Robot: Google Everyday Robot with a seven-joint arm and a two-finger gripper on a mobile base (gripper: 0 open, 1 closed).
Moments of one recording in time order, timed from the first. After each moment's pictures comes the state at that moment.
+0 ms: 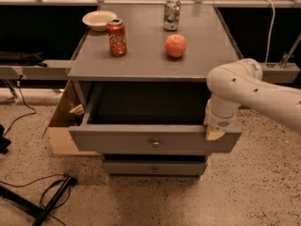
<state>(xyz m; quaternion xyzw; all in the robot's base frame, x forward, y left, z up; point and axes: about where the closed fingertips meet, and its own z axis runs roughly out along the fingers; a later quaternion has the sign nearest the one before) 0.552 -0.211 0.652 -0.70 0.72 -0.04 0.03</state>
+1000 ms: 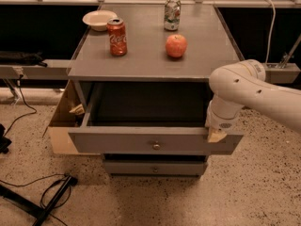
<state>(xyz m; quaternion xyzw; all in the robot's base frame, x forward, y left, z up) 0.544 -0.213 0.653 -0.70 0.71 -0.03 0.03</state>
